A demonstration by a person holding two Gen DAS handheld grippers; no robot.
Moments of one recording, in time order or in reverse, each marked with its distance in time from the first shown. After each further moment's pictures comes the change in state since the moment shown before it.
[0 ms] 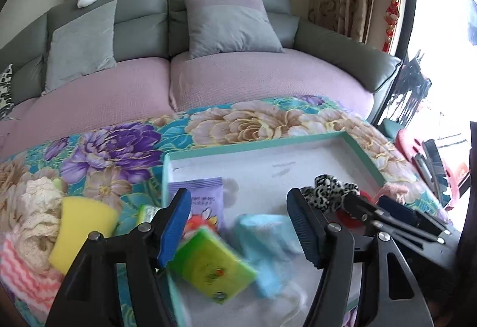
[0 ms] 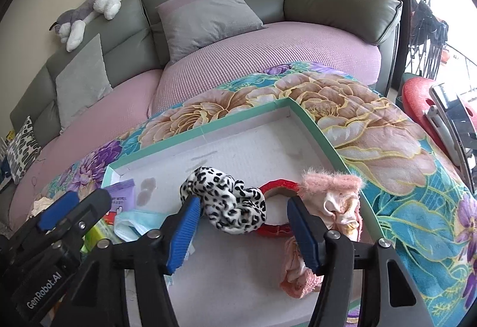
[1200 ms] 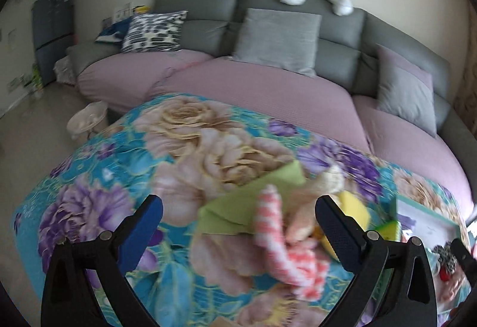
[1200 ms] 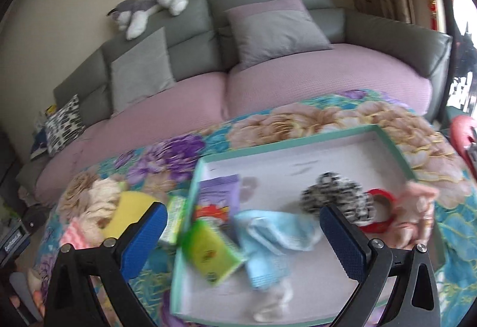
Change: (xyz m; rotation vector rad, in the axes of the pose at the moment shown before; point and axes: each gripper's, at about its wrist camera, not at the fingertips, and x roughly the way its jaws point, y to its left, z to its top) left arm -0.145 0.232 -0.073 -0.537 -0.101 0.558; right arm -0.034 0.114 -0.021 -0.182 -0.046 0.229
